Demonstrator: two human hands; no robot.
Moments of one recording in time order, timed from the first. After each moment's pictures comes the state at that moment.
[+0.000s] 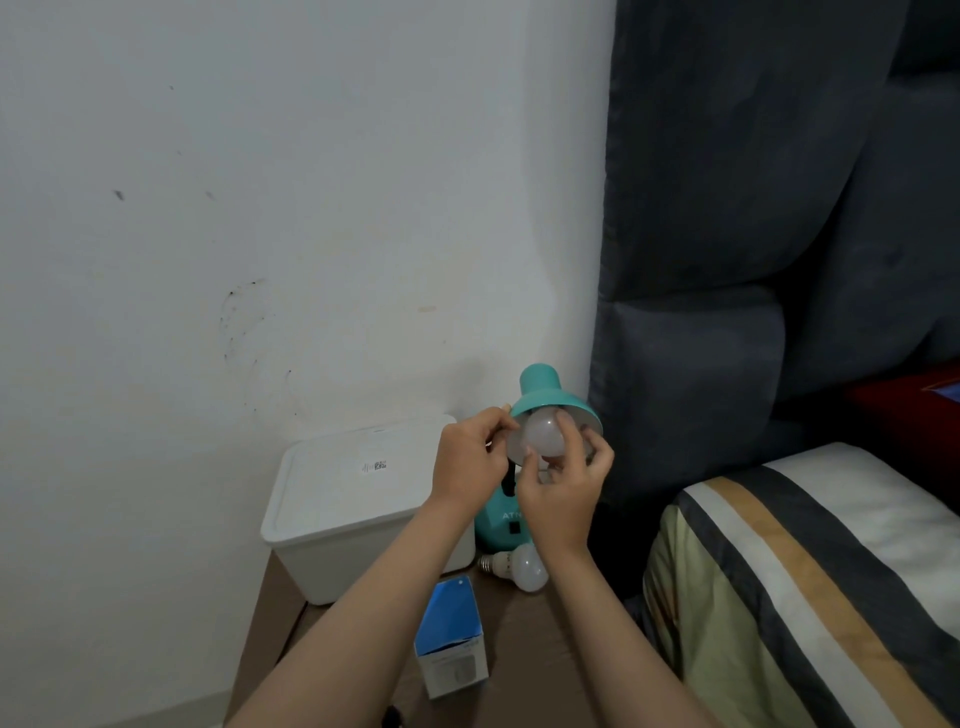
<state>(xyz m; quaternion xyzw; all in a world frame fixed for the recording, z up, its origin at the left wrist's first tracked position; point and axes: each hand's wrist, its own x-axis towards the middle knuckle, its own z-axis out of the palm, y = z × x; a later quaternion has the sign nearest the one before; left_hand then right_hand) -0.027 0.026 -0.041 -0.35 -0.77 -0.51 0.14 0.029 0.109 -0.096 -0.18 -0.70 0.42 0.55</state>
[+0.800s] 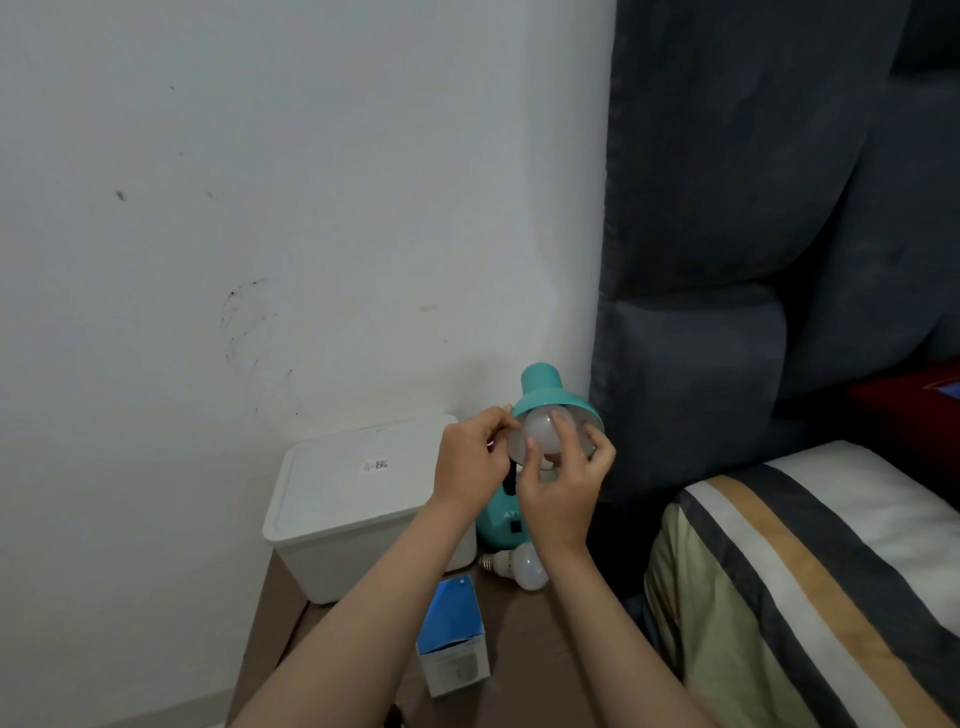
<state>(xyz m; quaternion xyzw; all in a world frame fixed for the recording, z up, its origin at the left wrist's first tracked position) -0.025 0.026 -0.040 -0.35 -0.77 -0.52 0.14 0.028 0.107 -0.094 -0.17 -0.70 0.40 0.57</state>
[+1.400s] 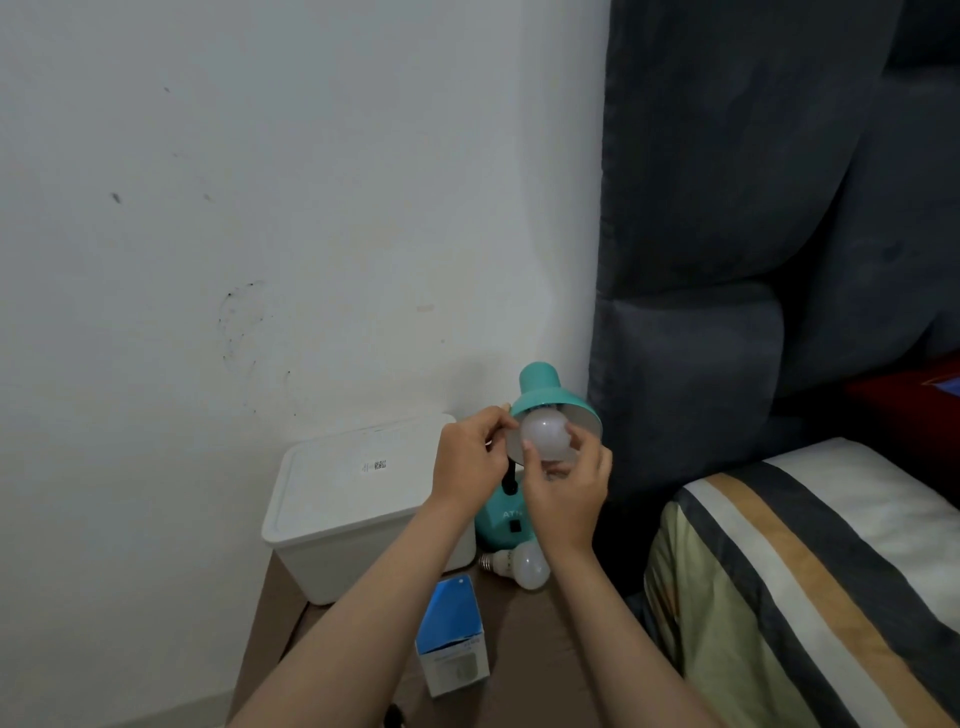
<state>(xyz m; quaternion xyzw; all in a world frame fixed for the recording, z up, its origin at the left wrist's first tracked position) -0.028 0.028 -0.043 -0.35 -0.77 -0.51 0.14 0.037 0.112 -0.092 -0.20 -0.68 0.45 0.54</state>
